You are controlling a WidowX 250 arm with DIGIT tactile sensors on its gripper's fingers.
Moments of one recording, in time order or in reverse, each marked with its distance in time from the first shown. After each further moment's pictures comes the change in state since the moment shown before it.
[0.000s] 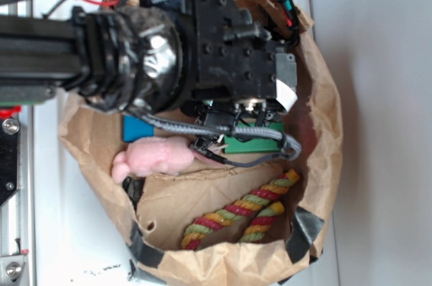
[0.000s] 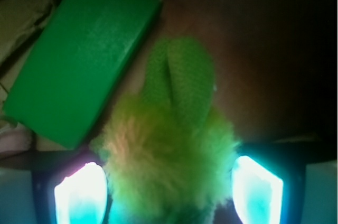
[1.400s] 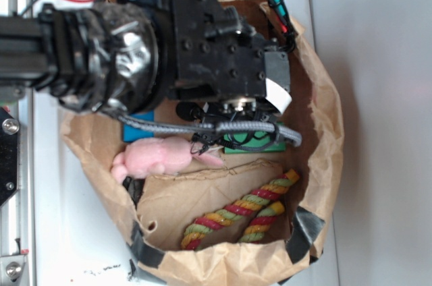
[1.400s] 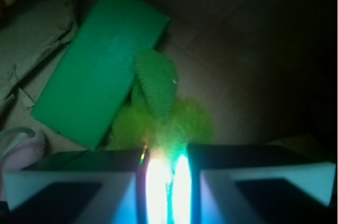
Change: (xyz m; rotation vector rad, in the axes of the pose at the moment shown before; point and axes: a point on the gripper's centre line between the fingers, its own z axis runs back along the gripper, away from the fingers) arm -0.003 -0.001 0.008 -0.005 -0.030 0.037
